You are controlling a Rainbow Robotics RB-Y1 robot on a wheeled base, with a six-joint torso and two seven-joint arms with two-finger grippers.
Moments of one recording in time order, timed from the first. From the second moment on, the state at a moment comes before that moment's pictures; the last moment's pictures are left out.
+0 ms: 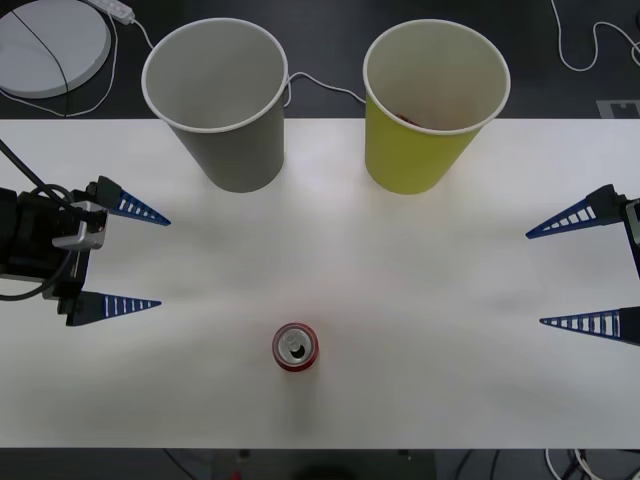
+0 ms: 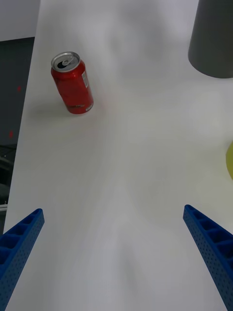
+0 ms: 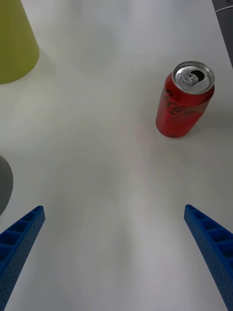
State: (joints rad) right arm -0.08 -0.92 -0.29 -1.81 1.43 -1.57 -0.16; left arm -0.19 0.99 0.00 -1.80 -1.49 -1.33 0.10
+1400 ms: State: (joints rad) right arm -0.01 -0.74 -0.28 -1.69 1.42 -1.49 0.15; left arm -0.19 0.99 0.00 -1.80 -1.49 -1.33 0.10
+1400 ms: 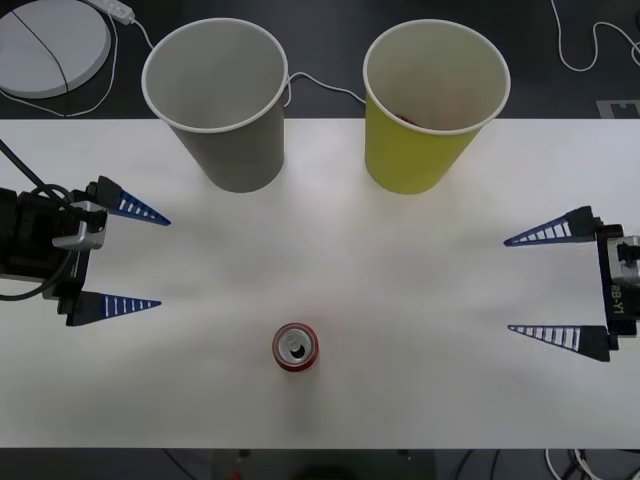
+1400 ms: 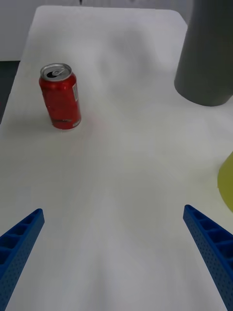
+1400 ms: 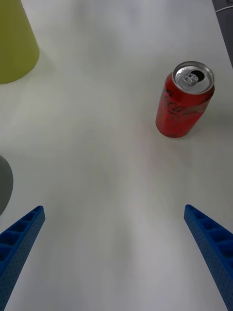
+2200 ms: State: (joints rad) right arm -0.08 -0.61 -0.10 -1.31 1.30 -1.45 0.47; left arm -0.19 0.99 0.00 -1.80 -1.49 -1.33 0.10
